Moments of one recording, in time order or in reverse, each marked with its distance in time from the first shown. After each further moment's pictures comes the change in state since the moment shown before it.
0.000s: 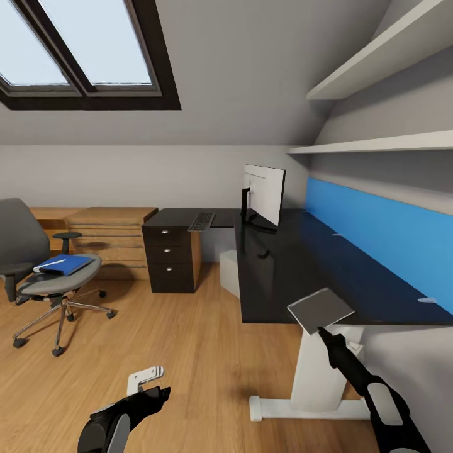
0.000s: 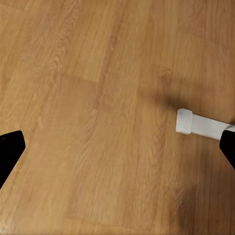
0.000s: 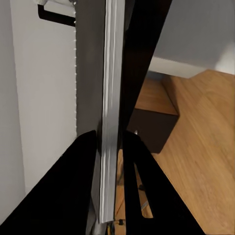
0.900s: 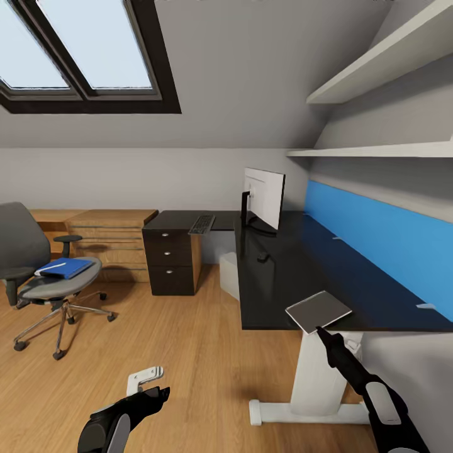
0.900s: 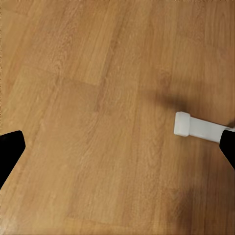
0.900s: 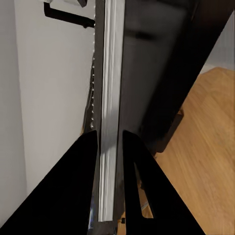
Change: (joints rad) left arm 0.000 0.000 0.000 0.000 0.000 0.000 0.007; right arm 0.000 0.003 0.012 -0.003 0.001 -0.002 0.000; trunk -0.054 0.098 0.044
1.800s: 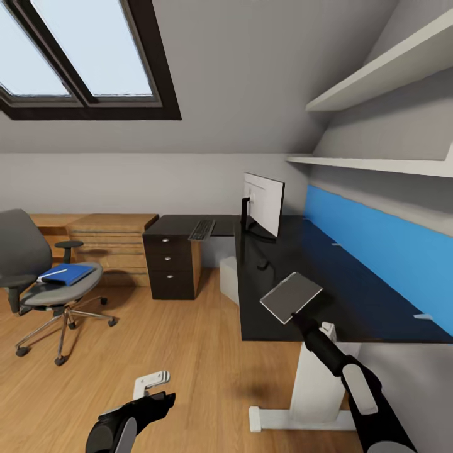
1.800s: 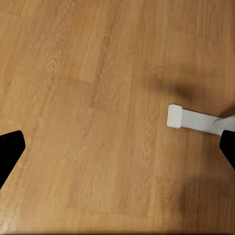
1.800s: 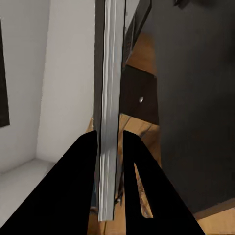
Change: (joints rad) left arm -0.001 -0.001 -0.041 0.038 -0.003 -0.003 0.005; right arm 0.010 0.047 0.208 -0.139 0.019 0.003 0.005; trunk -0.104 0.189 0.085
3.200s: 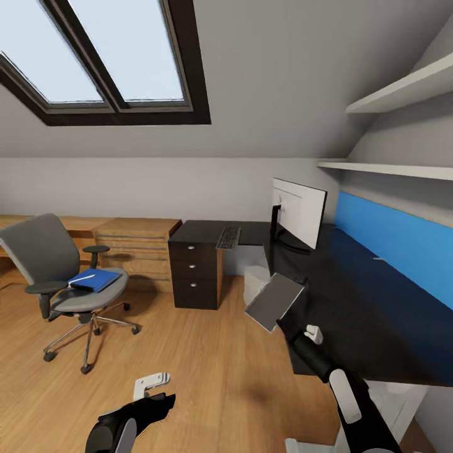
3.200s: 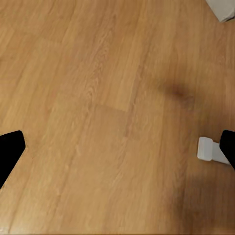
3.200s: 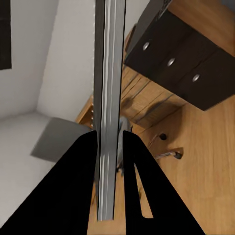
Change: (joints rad) left arm 0.001 0.002 0.000 0.006 0.003 0.000 -0.003; right arm 0.024 0.051 0.023 -0.009 0.221 -0.036 0.129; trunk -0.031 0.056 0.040
